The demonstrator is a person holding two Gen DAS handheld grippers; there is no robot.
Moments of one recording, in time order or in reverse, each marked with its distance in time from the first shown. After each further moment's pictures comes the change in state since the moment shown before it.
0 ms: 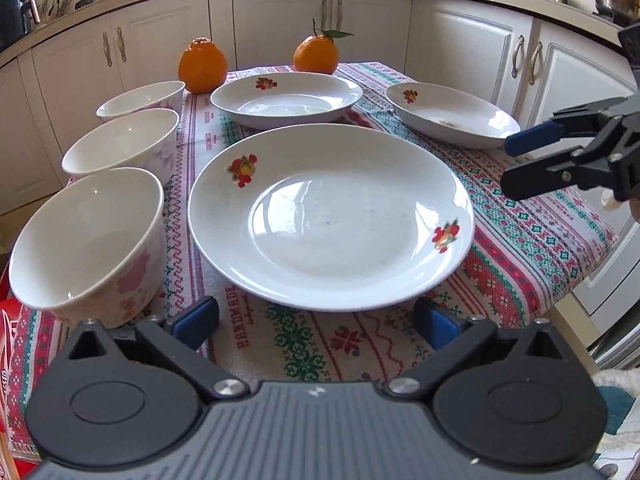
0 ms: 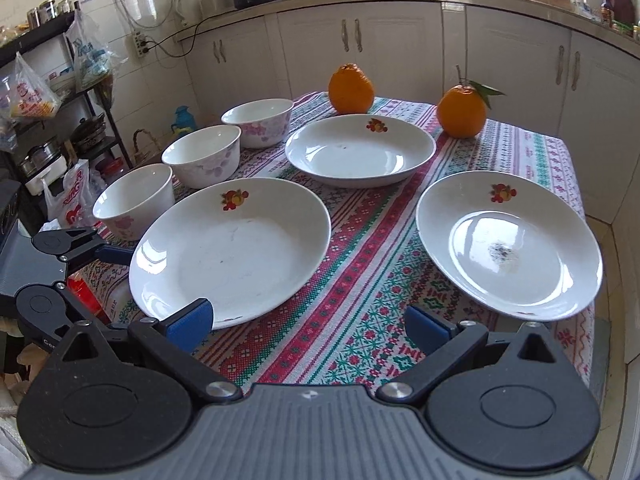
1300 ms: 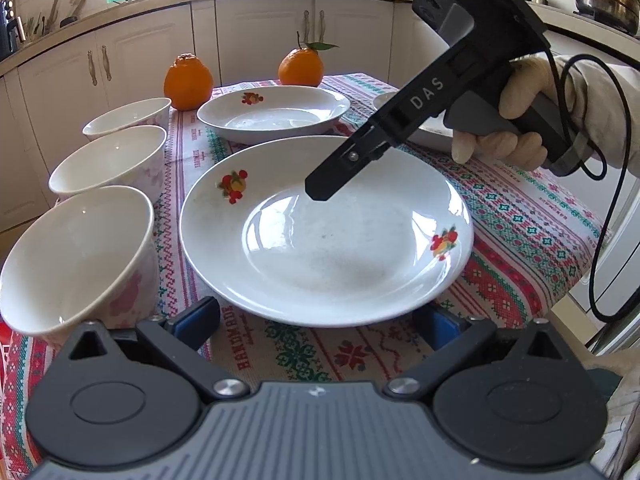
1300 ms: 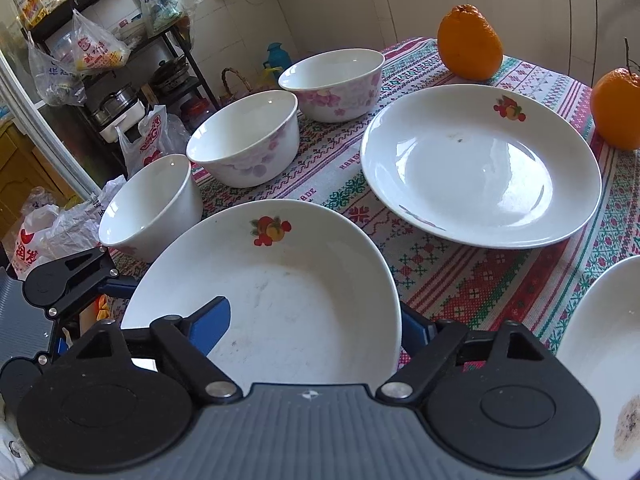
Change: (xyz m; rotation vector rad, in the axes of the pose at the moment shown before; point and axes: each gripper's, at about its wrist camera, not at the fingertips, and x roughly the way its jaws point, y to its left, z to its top) left arm 0.003 0.003 0.000 0.043 -0.047 -0.036; right arm 0.123 -0.013 0.084 -0.097 0.218 0.319
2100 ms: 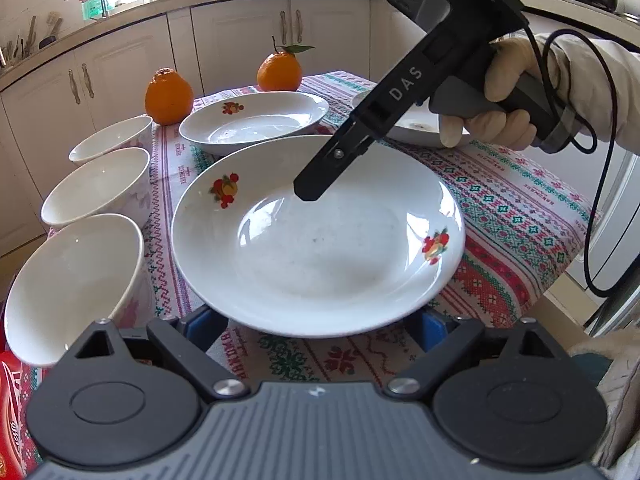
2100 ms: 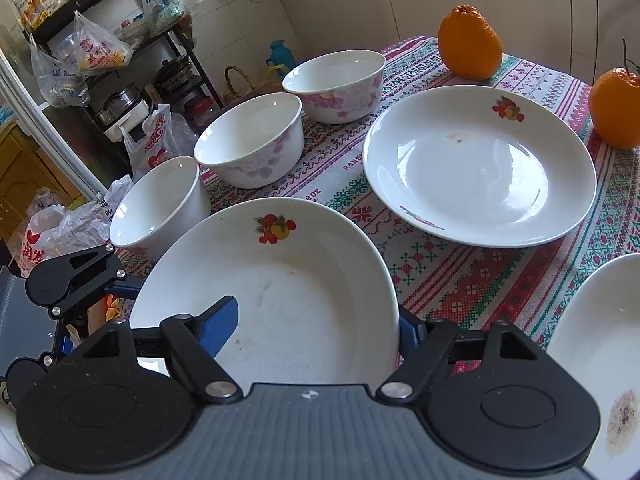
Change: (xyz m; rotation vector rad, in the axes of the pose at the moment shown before) left arm -0.006 -0.006 0.009 0.081 0.017 -0.024; right arm -0.011 0.000 0.001 0.009 0.012 0.013
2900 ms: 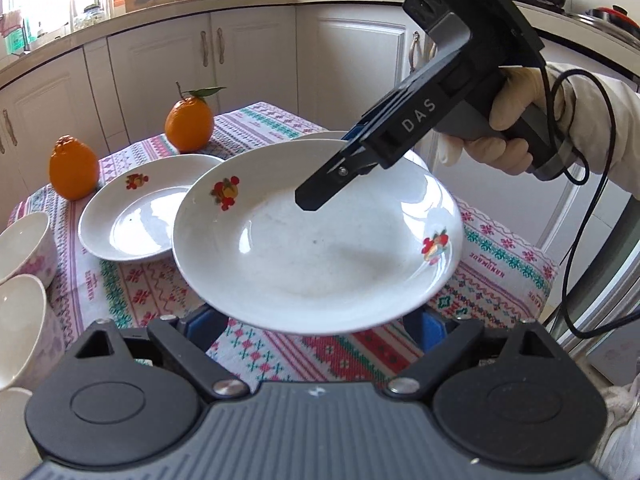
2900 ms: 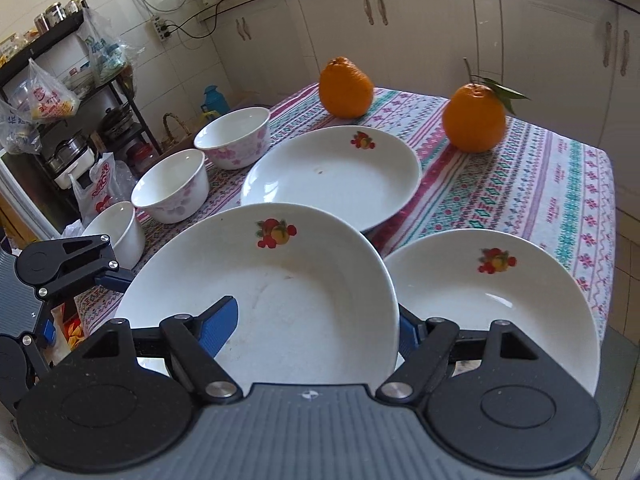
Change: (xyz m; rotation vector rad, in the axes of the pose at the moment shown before) left arm 0.040 -0.042 0.086 0.124 -0.020 -0.184; right arm -0.095 -0.055 -0.031 0.096 -0.133 -0.182
